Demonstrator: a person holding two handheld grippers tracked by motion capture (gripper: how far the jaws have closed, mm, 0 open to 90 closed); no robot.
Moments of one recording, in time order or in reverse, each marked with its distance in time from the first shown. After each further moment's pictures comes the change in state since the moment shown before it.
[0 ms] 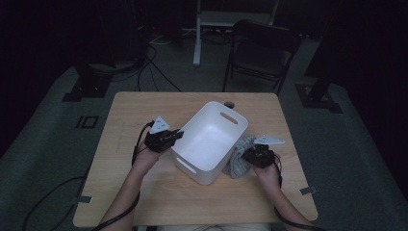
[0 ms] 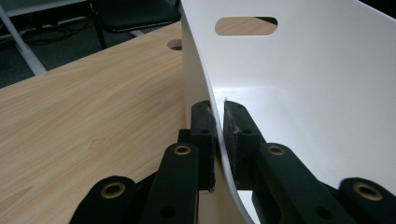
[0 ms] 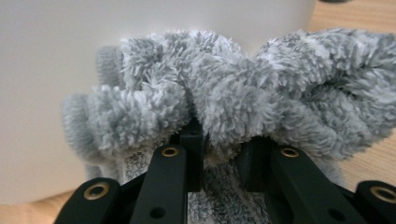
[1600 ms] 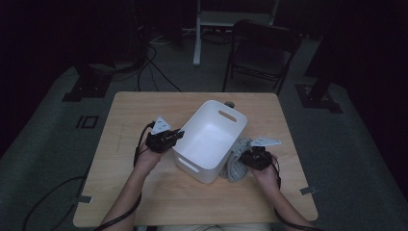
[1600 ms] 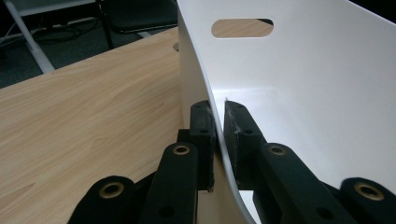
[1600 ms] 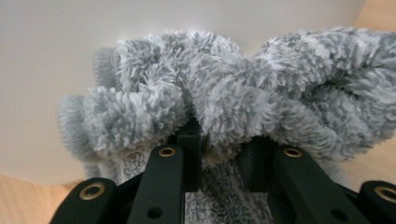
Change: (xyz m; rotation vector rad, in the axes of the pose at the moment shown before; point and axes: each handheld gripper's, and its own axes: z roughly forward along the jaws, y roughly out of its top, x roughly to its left) left arm -0.005 0.000 0.002 -0.009 0.030 -0.019; right arm 0.008 -0.002 0.004 0.032 0.062 -0.029
